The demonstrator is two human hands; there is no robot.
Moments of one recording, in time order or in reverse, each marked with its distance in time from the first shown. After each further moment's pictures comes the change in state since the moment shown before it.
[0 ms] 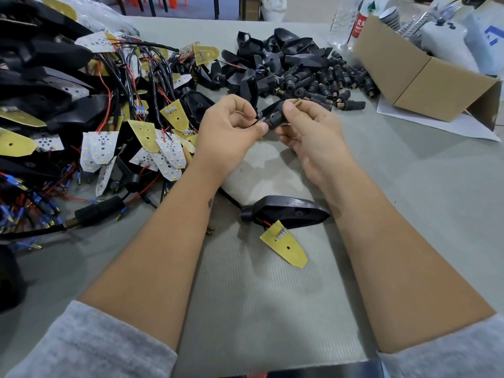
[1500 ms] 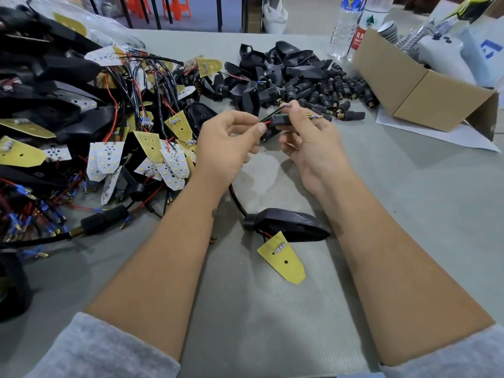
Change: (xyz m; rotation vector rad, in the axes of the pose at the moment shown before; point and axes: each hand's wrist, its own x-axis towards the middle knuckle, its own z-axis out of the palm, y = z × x) left_hand 0.000 0.000 0.001 -0.040 0.079 -0.052; right_hand 0.002 0.000 0.003 0.095 -0.050 -0.035
